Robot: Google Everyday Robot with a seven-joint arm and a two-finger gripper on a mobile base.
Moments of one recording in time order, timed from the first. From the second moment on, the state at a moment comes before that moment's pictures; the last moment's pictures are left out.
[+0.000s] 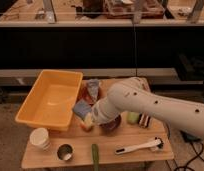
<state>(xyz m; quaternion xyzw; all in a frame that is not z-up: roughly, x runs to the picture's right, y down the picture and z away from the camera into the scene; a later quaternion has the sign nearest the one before) -0.042 0.137 0.610 0.04 -0.37 -0.72 0.59</state>
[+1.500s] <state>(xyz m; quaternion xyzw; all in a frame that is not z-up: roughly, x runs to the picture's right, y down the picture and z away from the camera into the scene) -0.147 0.238 0.617 0.03 -0.42 -0.84 0.34</state>
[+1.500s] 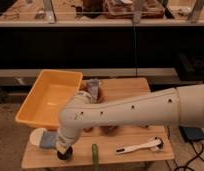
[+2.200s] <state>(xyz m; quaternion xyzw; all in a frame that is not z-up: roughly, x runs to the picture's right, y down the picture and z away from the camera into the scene) -0.110 0.269 0.635 -0.01 -0.40 -0.85 0.36</state>
